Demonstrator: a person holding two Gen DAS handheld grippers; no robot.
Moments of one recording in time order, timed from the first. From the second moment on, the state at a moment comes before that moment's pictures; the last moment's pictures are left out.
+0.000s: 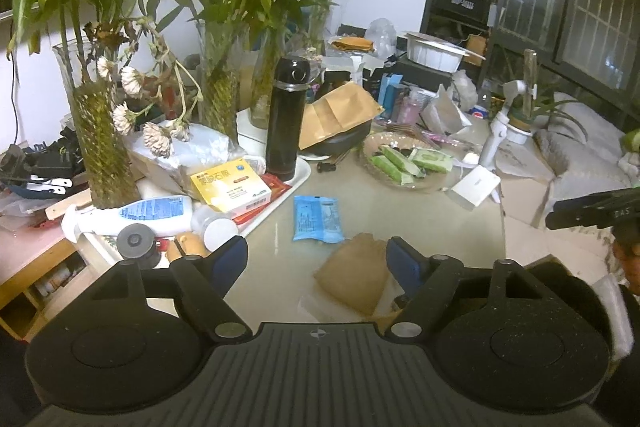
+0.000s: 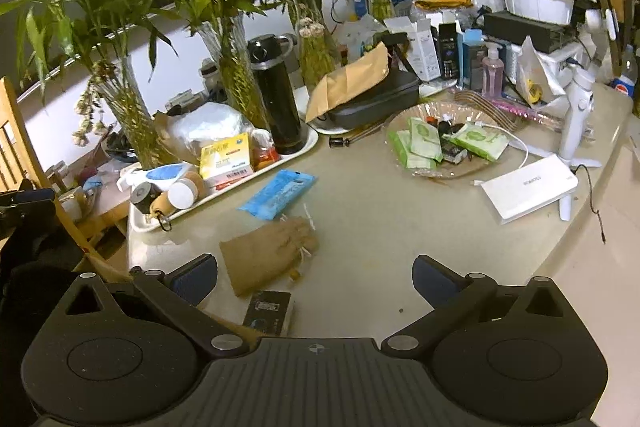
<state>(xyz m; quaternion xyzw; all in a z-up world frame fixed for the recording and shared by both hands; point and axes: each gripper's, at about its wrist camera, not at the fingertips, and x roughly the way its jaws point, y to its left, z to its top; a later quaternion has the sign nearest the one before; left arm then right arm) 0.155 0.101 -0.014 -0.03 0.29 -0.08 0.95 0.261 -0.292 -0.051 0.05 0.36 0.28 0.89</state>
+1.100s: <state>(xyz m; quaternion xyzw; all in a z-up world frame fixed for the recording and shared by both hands) 0.276 0.106 -0.094 -0.01 0.30 -0.10 0.95 0.381 -0.236 -0.152 0.04 0.37 0.37 0.85</state>
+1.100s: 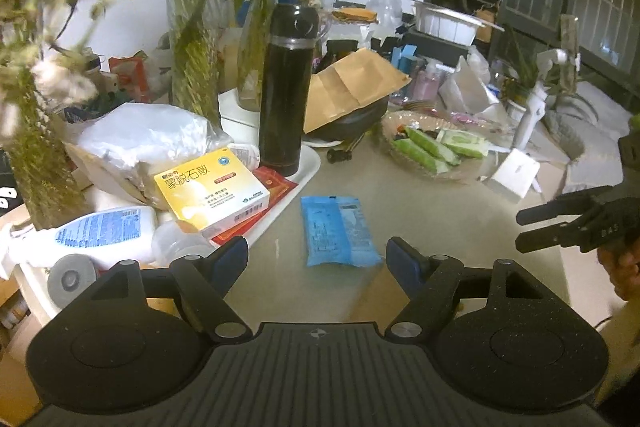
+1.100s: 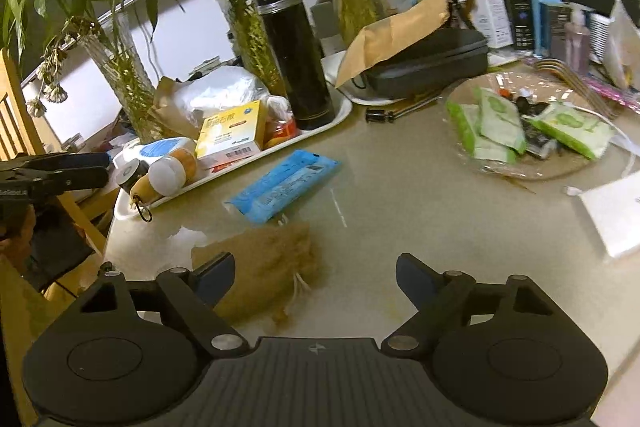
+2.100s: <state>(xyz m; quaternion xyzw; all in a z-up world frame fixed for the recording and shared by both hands) 0.328 0.101 -0.132 -0.02 0.34 -0.08 0.94 0.408 -0.142 -0.212 -0.11 0.38 0.41 0.82</state>
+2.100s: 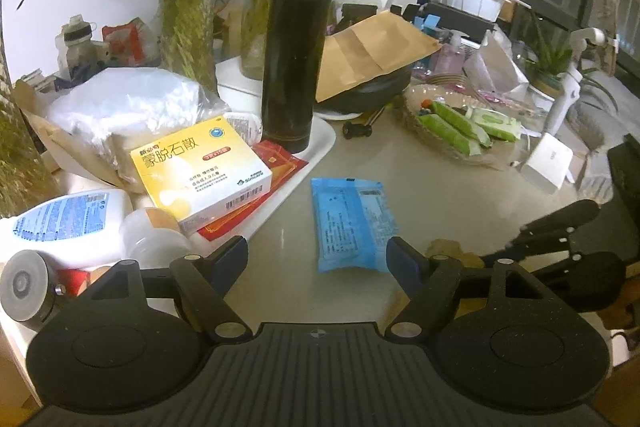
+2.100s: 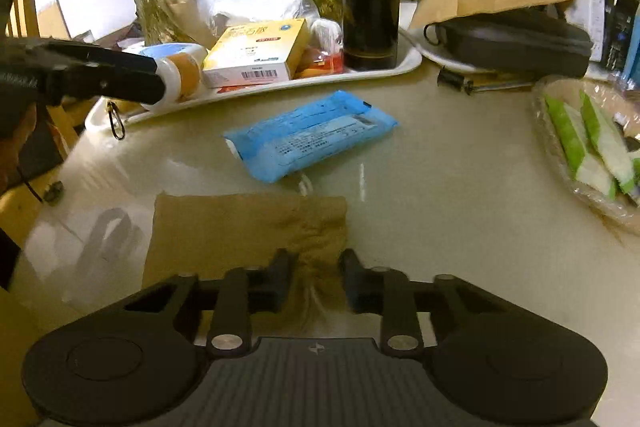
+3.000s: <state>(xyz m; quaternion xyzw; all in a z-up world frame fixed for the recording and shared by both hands) 0.371 0.073 -0.141 -0.03 0.38 -0.11 0.92 0.391 -0.257 -0.140 0.04 0.33 0.34 0.88</state>
